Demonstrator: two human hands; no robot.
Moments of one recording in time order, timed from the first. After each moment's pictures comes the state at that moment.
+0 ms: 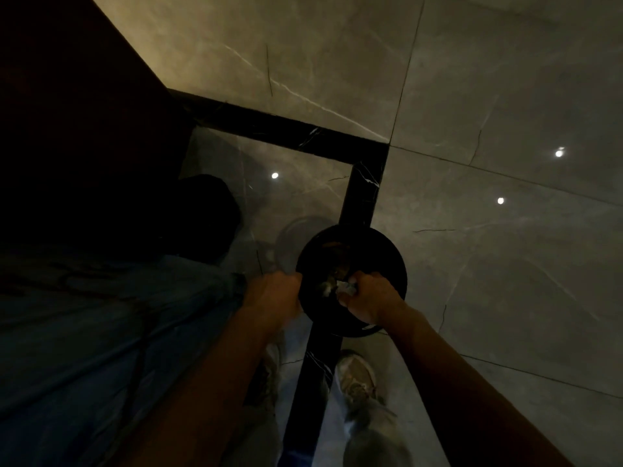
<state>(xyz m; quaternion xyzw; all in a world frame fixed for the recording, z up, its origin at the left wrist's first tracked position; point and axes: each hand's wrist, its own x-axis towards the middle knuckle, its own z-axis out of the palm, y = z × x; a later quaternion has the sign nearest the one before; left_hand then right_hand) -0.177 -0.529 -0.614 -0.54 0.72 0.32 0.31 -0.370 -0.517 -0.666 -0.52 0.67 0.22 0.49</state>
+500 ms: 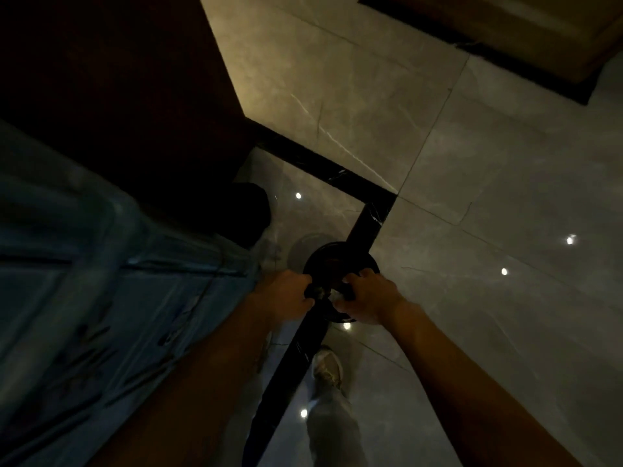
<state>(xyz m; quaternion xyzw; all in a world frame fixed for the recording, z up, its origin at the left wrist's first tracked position) -0.179 -0.482 -0.448 -0.62 0.64 0.43 0.15 -0.372 -0.521 -0.464 -0.70 0.52 0.32 0.36</state>
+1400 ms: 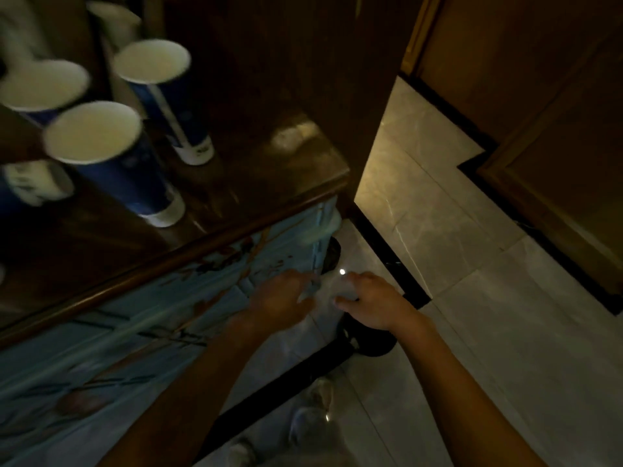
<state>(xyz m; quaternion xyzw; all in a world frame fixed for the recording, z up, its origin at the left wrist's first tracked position) -0.134 -0.259 -0.128 -0.81 0.49 0.30 -0.12 -0.289 -0.406 -0.114 -0.86 0.33 0.18 0.35</state>
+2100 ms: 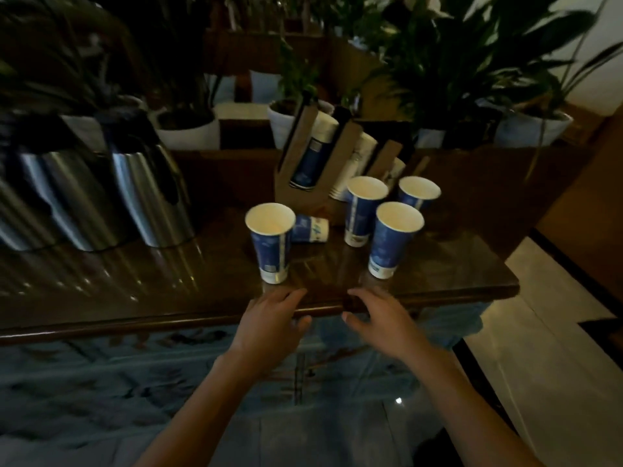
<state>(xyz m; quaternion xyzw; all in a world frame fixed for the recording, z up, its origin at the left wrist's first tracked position) -0.028 0.065 0.012 -0.93 0.34 0.01 -0.18 -0.110 -0.157 0.016 -0.97 0.10 -0.01 0.24</state>
